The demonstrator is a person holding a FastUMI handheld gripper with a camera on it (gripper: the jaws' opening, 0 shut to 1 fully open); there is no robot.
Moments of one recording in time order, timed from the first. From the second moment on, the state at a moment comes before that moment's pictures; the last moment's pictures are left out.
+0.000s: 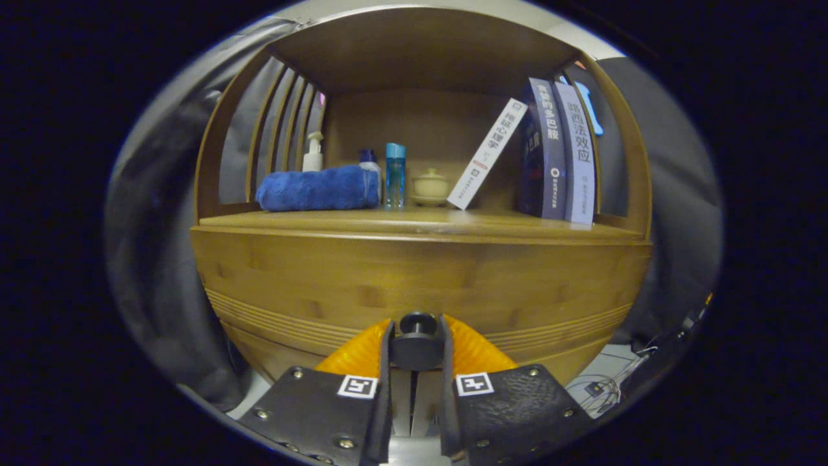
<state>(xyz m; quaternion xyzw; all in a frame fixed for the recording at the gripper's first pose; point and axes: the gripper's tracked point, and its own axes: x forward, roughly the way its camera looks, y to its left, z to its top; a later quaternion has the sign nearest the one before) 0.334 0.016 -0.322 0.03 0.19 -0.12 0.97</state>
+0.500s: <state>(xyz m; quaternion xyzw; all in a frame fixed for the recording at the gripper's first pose) 0.287 0.030 -0.311 0.04 0.19 -0.13 0.97</state>
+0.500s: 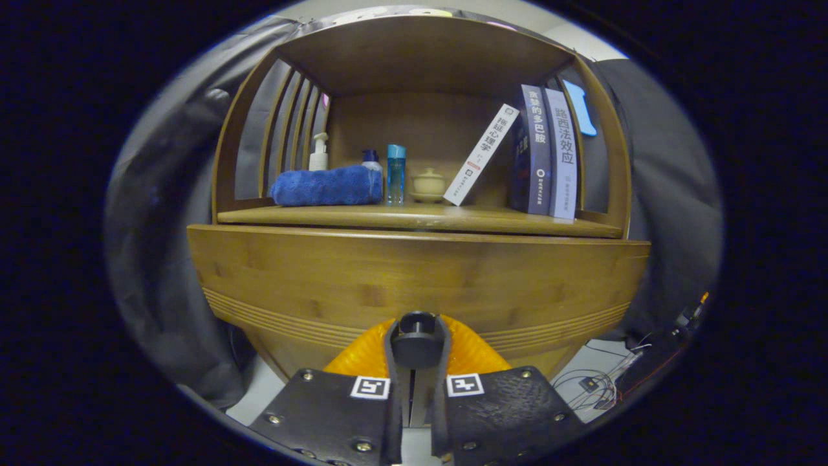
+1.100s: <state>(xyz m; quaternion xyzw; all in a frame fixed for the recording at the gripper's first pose) 0.213 0.047 -0.304 0.05 0.23 -0.13 0.96</state>
